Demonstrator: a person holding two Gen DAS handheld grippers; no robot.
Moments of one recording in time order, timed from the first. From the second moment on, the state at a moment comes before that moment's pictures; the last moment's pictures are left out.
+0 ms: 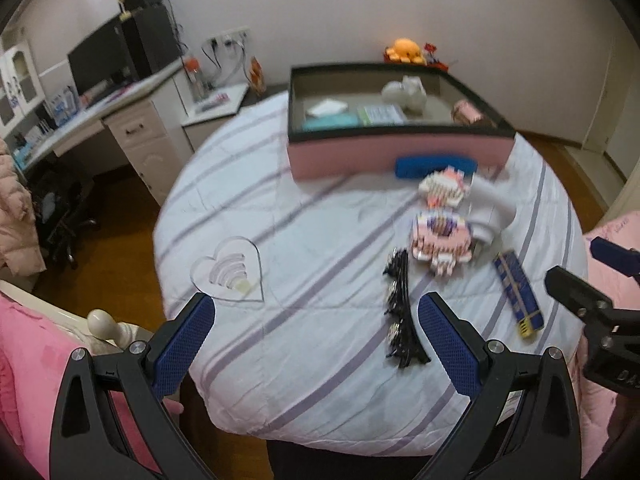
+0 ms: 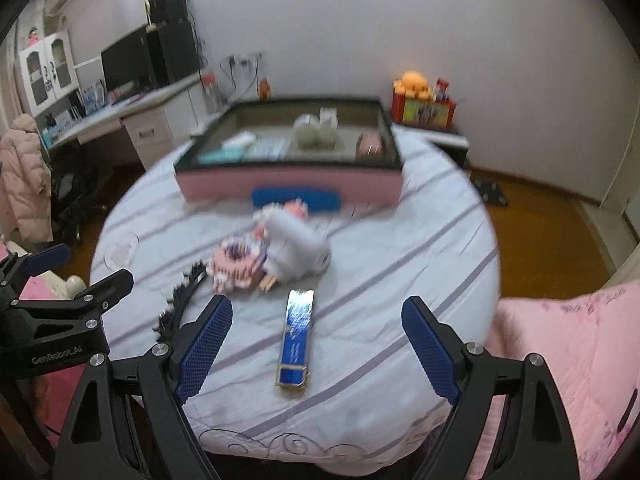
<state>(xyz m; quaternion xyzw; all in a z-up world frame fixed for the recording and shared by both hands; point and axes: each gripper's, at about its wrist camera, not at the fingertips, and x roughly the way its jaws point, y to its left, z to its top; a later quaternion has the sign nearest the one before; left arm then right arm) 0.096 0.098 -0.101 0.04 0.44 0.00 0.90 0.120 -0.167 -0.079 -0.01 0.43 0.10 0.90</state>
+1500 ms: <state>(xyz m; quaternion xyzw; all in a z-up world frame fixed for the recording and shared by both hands) 0.140 0.053 -0.138 0.03 0.51 -0.05 0.86 0.175 -0.223 -0.124 0.04 0.47 0.14 0.87</state>
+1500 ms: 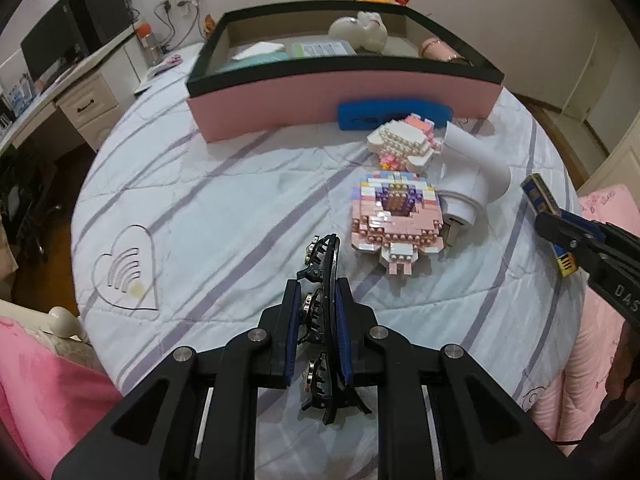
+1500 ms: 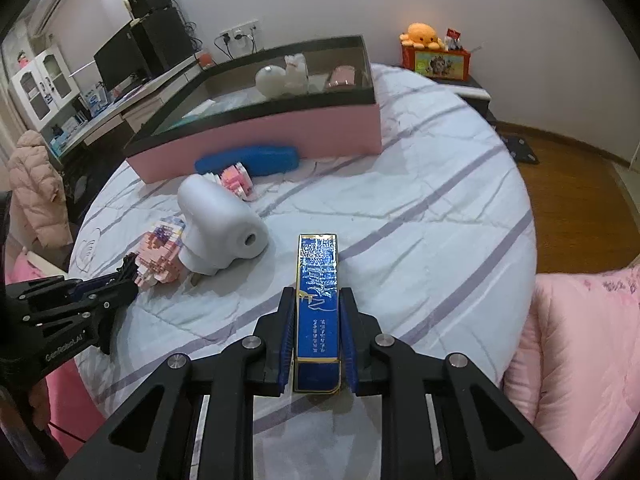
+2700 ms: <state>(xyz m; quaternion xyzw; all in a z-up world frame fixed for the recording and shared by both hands) 0.089 0.059 0.028 0.01 0.27 -0.03 0.96 0.101 -0.239 0.038 0.03 0.23 0.15 0.96</state>
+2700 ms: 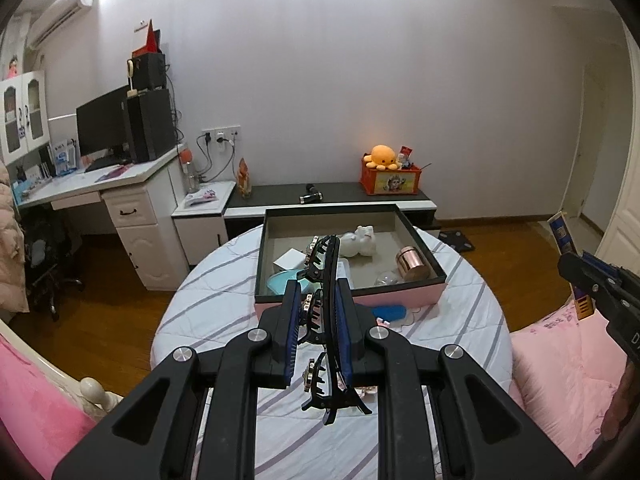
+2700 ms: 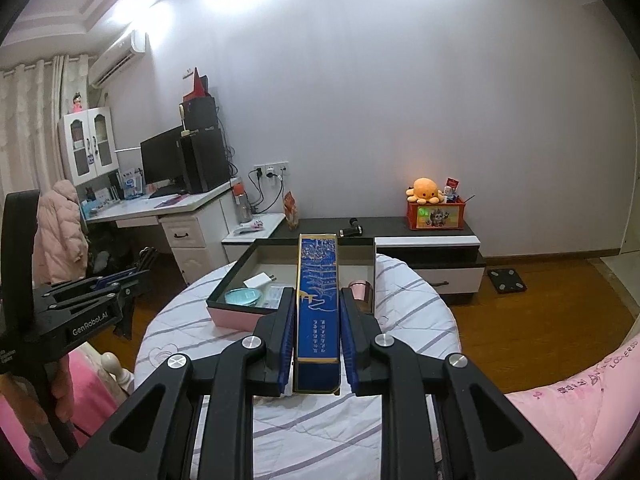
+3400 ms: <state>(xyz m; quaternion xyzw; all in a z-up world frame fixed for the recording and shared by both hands) 0.101 0.053 0.026 0.01 0.28 -0.03 0.96 0.106 -0.241 0.036 0.04 0.23 0.16 0.96</state>
